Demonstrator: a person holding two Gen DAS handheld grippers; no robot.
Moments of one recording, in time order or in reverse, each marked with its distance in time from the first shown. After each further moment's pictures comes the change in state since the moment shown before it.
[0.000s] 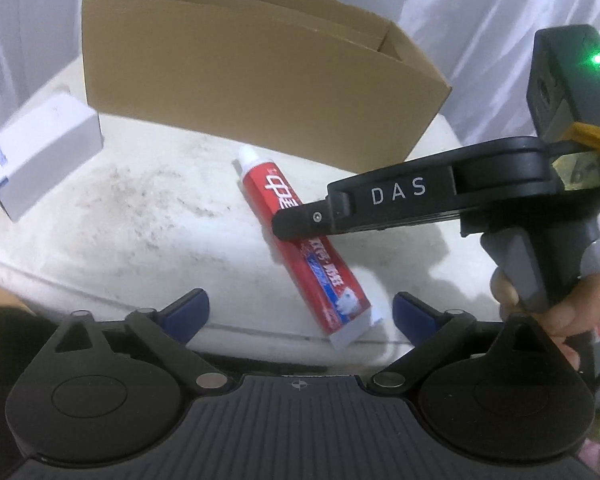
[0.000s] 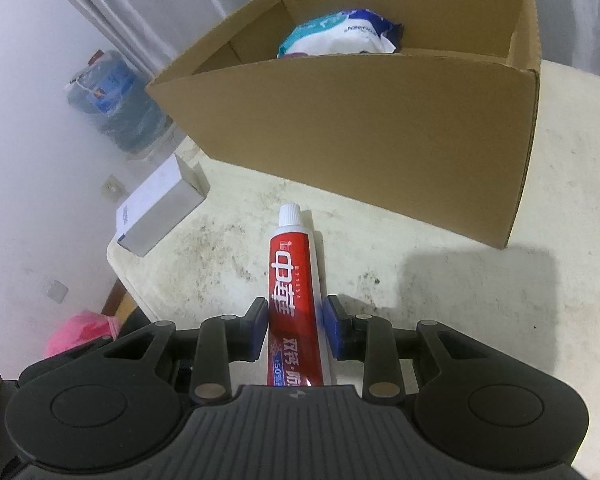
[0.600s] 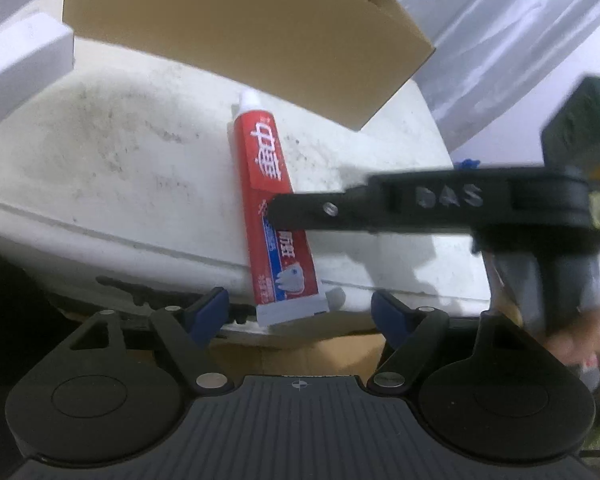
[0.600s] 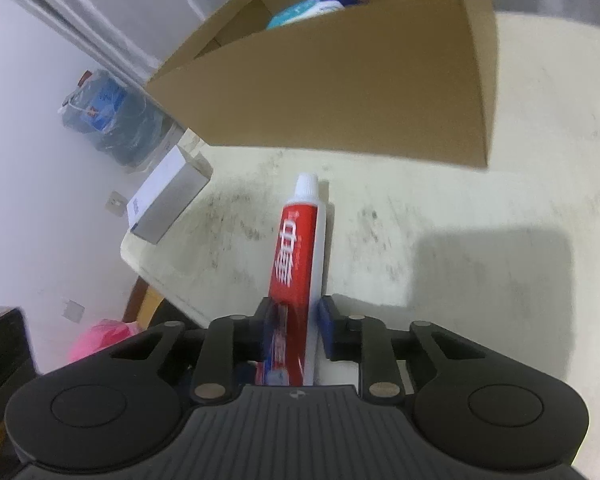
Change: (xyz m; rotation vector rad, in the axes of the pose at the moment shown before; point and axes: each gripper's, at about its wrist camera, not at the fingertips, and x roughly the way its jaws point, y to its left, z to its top) left arm 0.019 0.016 -0.010 -0.081 0.143 -0.167; right arm -0.018 -0.007 -0.039 0.158 0.002 0.039
